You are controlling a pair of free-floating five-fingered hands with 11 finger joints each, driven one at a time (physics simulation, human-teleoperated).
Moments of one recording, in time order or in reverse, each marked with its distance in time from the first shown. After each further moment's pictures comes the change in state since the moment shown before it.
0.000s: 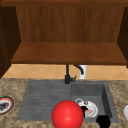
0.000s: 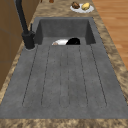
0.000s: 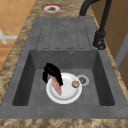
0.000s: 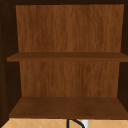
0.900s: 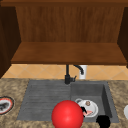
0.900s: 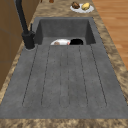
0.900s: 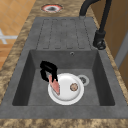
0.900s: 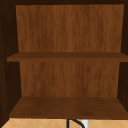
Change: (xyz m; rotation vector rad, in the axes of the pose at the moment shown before) left hand 0.028 -0.015 0.016 0.103 -0.054 -0.241; right hand 0.000 0.000 0.000 0.000 0.000 0.000
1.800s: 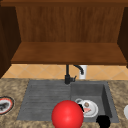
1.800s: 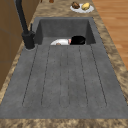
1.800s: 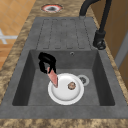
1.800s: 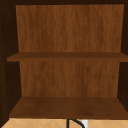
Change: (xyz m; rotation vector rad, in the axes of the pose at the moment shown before) left hand 0.024 0.051 0.005 0.015 0.000 -0.009; right hand 0.000 0.000 0.000 0.000 0.000 0.000
